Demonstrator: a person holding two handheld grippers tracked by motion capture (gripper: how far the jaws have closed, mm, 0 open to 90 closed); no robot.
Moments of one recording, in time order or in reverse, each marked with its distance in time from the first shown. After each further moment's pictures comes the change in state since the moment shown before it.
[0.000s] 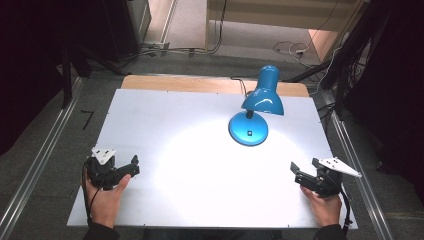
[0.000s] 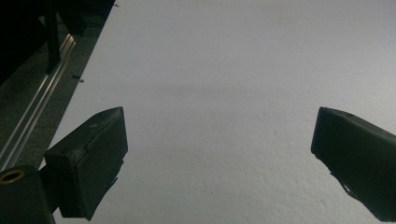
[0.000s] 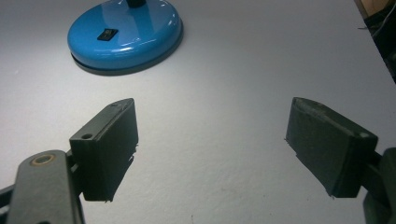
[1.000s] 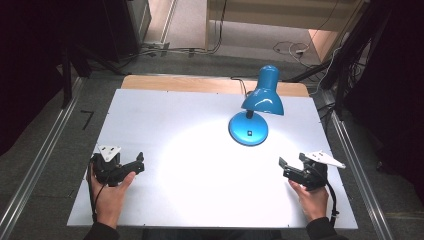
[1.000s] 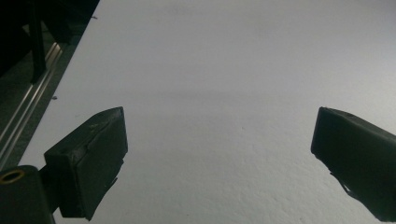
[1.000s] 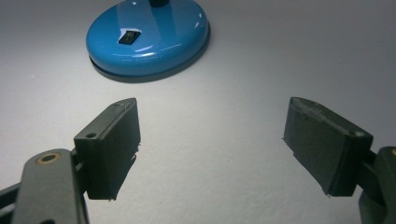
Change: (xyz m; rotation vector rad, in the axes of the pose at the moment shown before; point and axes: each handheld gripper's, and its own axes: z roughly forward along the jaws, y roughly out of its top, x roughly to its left) left arm -0.010 0.005 0.007 -0.021 -0.051 0.015; right arm 0.022 0.008 0.027 0.022 0.051 -0.013
